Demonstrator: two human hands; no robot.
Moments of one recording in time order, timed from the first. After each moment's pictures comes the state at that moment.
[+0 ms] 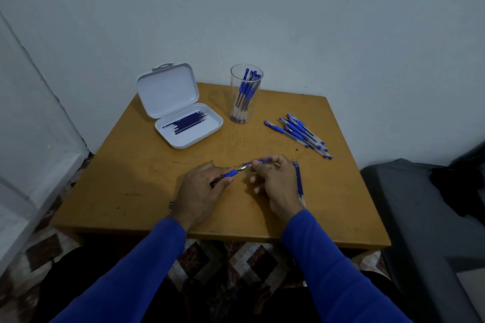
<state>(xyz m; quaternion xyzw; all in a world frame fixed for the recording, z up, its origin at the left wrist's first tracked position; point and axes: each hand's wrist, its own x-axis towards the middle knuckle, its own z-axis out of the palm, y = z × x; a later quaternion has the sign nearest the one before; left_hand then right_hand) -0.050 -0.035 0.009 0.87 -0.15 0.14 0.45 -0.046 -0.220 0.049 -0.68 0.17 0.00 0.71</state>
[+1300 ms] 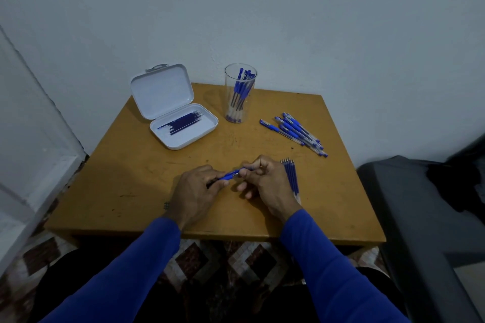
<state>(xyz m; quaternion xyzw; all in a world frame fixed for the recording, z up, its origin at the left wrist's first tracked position) -0.047 -0.033 0.005 0.89 -0.16 0.12 0.41 -0.051 -0.227 0.040 -0.72 0.01 0.05 0.69</state>
